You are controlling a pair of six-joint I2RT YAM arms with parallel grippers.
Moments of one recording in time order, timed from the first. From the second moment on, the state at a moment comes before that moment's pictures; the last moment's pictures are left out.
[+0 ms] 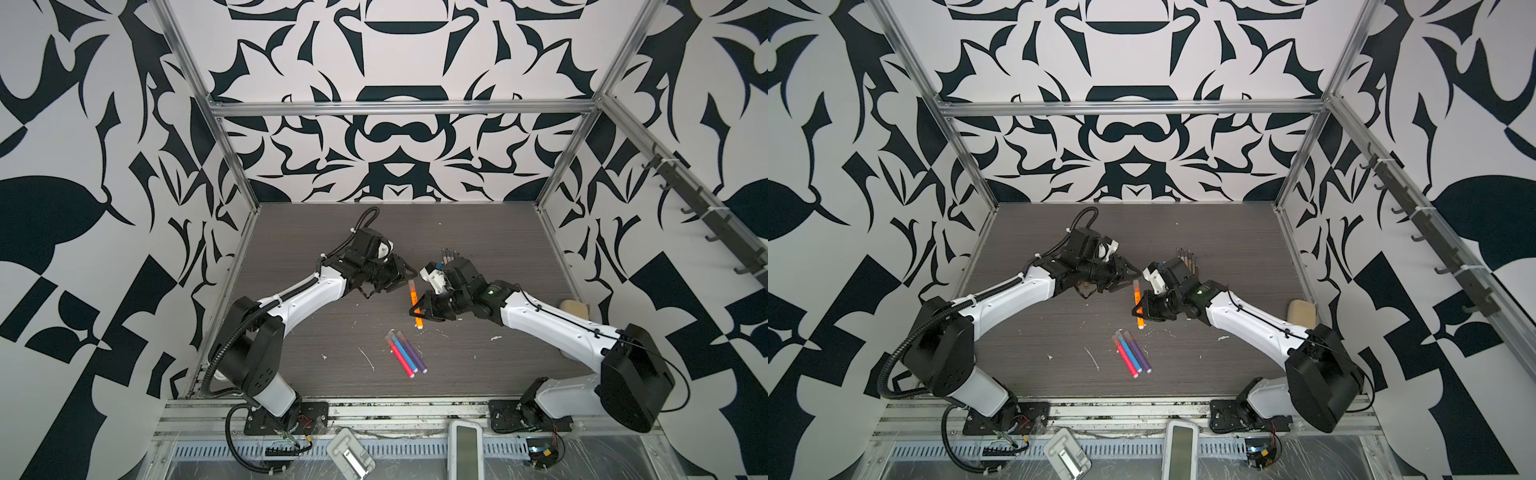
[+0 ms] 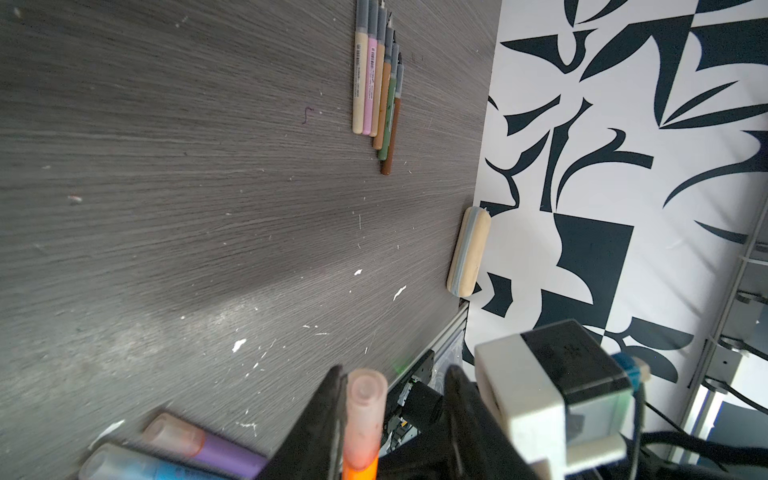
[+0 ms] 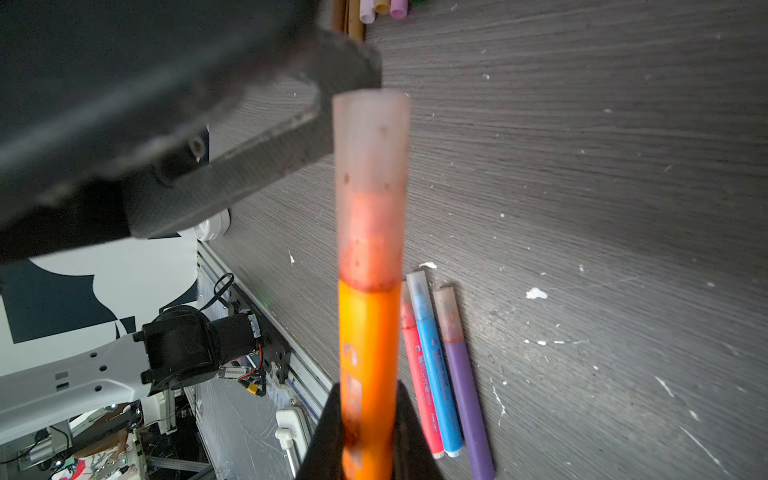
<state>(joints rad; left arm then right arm) -0.63 1.60 1.12 -0.24 0.59 -1.03 0.68 1.36 0.88 -0.39 -0.53 0.72</state>
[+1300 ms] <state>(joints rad) -0.42 1.65 1.32 -0.51 0.66 -0.83 0.69 1.32 0.83 -0.21 -0.53 0.71</state>
